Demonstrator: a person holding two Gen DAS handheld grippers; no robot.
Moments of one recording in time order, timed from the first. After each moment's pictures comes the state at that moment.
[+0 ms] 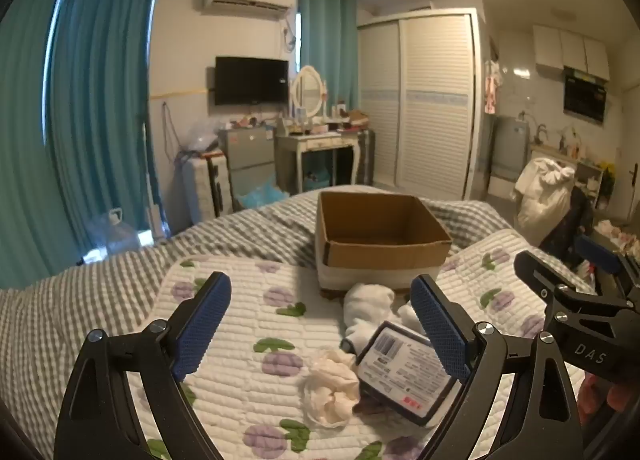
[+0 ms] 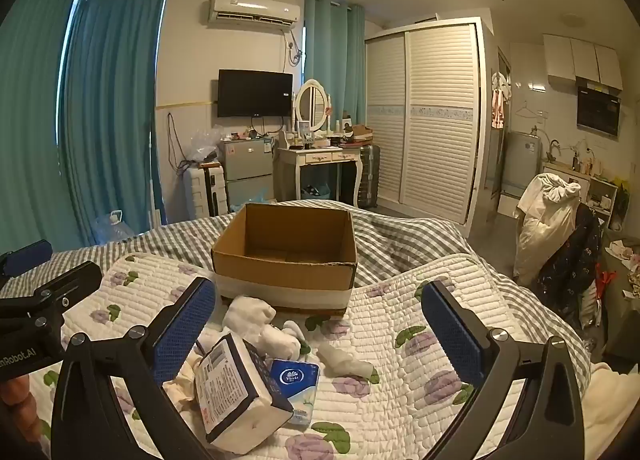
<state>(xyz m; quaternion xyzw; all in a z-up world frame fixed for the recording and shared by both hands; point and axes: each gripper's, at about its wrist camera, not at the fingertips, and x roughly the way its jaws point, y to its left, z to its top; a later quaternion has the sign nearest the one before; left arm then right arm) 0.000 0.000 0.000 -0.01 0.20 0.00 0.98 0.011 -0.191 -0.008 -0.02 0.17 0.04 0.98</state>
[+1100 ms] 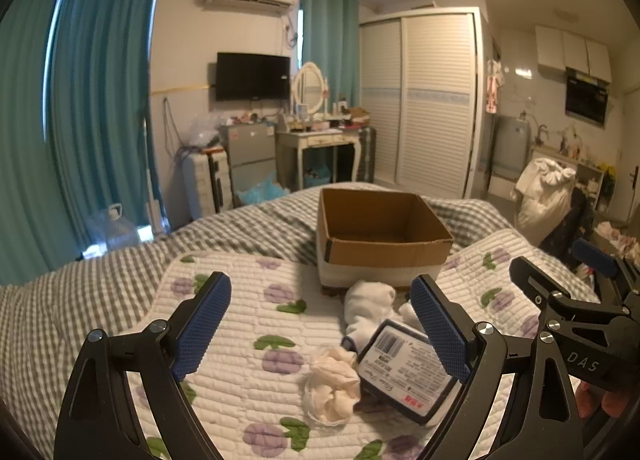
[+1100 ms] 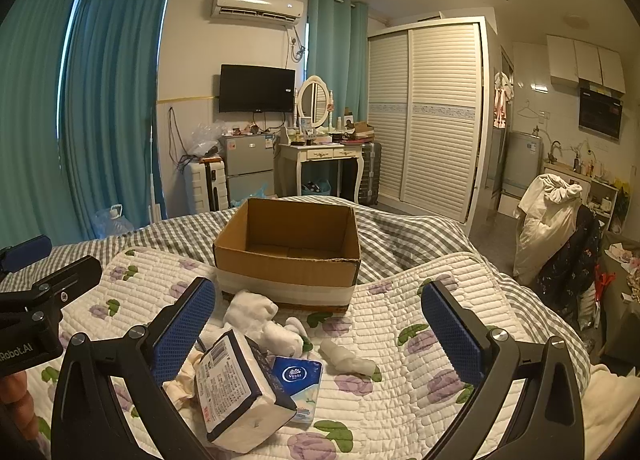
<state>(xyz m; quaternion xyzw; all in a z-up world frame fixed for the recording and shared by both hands) 0.002 0.004 -0.002 -0.01 0.21 0.00 0.98 0.013 -0.188 -0.011 -0.03 0.17 0.04 0.98</state>
